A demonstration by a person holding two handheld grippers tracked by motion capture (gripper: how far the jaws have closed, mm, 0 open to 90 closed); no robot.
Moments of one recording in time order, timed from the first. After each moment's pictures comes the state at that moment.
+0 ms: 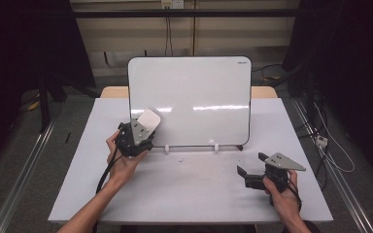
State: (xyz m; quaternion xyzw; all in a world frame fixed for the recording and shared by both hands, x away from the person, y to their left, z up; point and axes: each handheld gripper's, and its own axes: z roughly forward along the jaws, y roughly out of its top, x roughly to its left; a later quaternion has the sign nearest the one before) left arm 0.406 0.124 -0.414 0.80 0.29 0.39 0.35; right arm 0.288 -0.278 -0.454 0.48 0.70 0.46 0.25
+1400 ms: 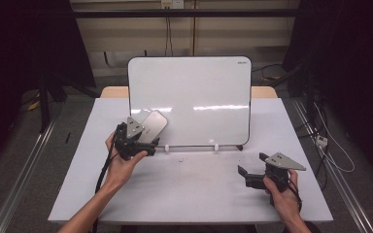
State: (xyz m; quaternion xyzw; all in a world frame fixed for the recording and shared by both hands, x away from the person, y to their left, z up) left arm 0.409 0.143 -0.404 0.80 0.36 0.23 0.43; right arm 0.288 -0.281 -0.455 0.48 0.70 0.46 0.25
